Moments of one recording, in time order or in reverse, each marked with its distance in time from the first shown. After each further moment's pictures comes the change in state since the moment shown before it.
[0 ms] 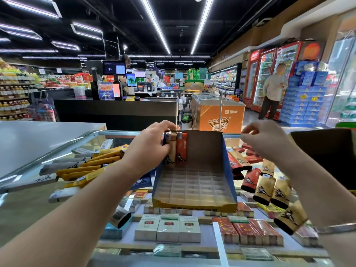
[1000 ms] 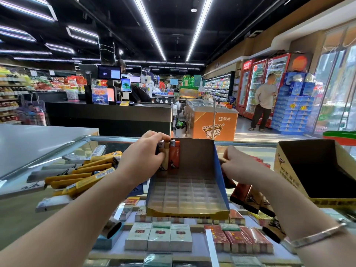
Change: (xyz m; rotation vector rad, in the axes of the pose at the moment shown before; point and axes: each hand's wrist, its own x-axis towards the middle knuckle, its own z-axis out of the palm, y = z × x) left_hand -0.004 0.005 0.004 0.070 0.022 -0.035; right_hand -0.001 0.004 0.033 -0.215 -0.314 0.149
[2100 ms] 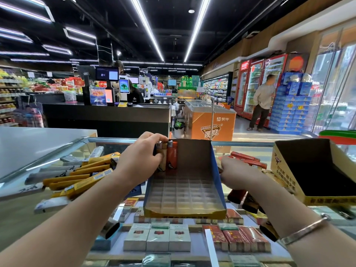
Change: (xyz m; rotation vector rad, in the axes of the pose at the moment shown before) left_hand -0.001 -0.002 0.001 -0.017 0.015 0.009; right_hand -0.006 -0.002 0.011 -0.277 -0.062 0.028
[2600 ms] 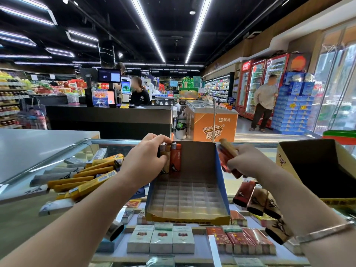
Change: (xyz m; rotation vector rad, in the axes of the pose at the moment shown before) left_hand 0.000 0.003 -0.001 -0.012 -0.023 -0.018; right_hand -0.003 0.011 -0.024 0.555 0.075 0.019
